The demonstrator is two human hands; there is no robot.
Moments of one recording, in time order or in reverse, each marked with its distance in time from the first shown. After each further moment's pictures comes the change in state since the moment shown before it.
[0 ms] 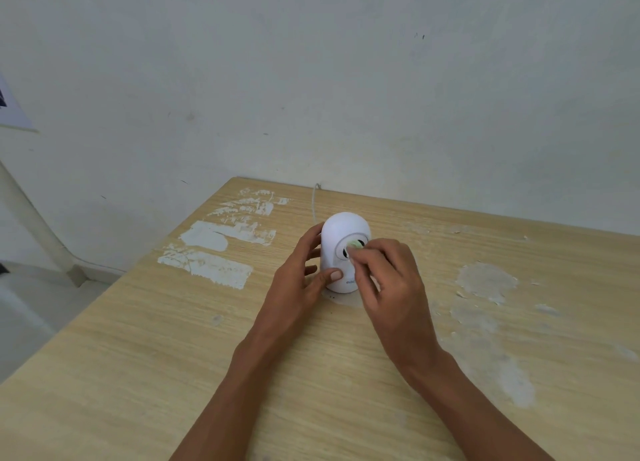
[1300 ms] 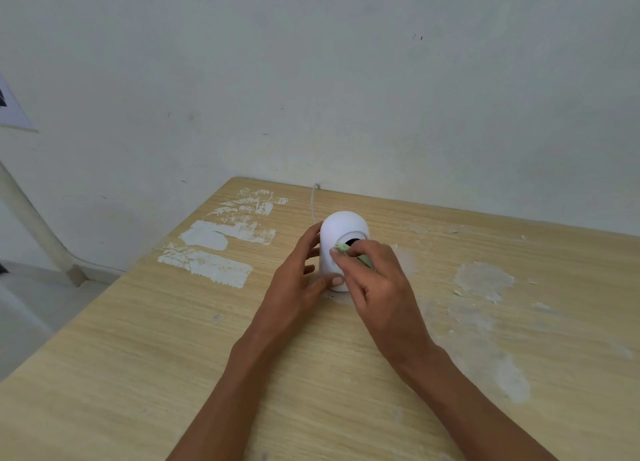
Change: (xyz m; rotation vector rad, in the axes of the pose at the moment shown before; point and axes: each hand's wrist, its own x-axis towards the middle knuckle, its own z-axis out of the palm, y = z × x) left_hand 0.000 -0.001 -0.002 0.026 -0.029 0.008; right_hand 0.002 -0.003 0.004 -0.009 -0.142 -0.065
